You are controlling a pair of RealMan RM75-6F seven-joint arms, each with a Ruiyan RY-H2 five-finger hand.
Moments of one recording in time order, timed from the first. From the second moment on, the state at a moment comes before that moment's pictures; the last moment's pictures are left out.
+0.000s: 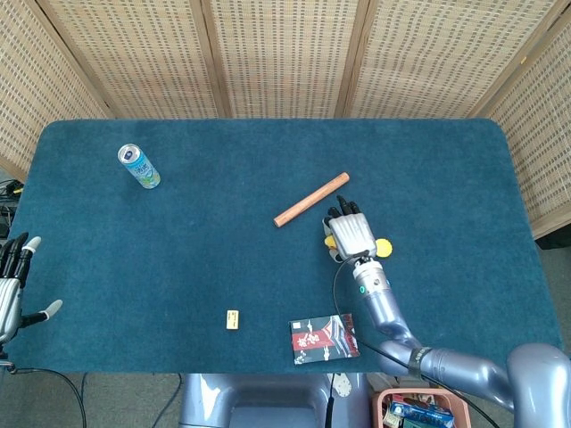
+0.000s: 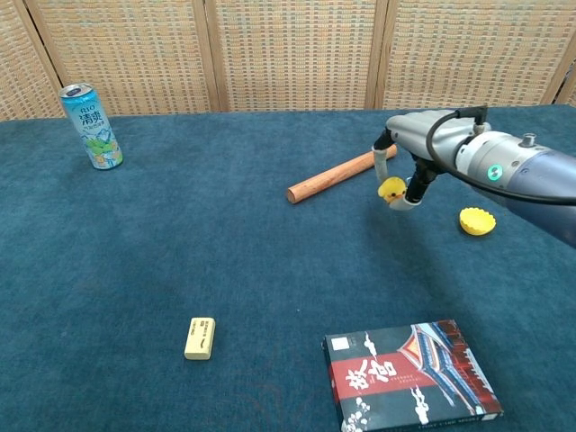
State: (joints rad) left arm -0.09 -1.17 -0.08 -1.58 1.44 1.50 0.07; right arm 0.80 -1.69 0.29 -1.37 -0.88 1.04 -0.70
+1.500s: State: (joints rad) left arm -0.09 -1.17 -0.07 -1.60 1.46 1.51 0.11; right arm 0.71 -1.63 0.22 -1.22 -0.86 0.99 -0.55
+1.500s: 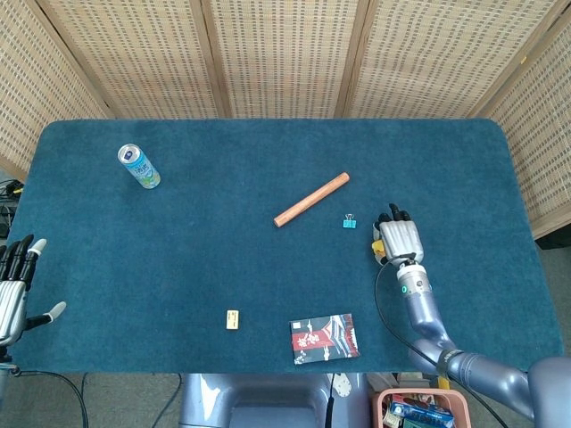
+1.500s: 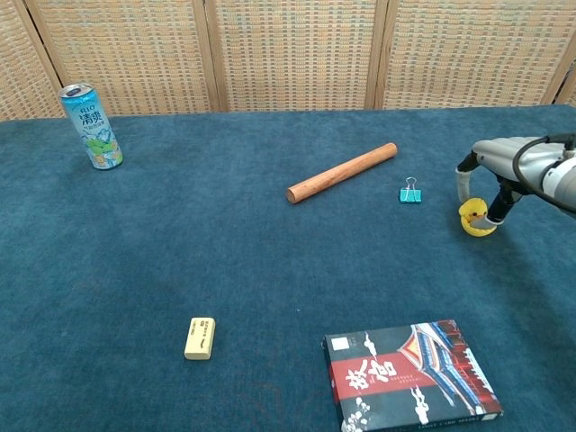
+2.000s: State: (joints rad) left arm -0.09 -1.17 -0.07 -1.60 1.46 1.51 0.11; right arm 0.71 -1.62 0.22 -1.23 -0.83 0.98 -0.58
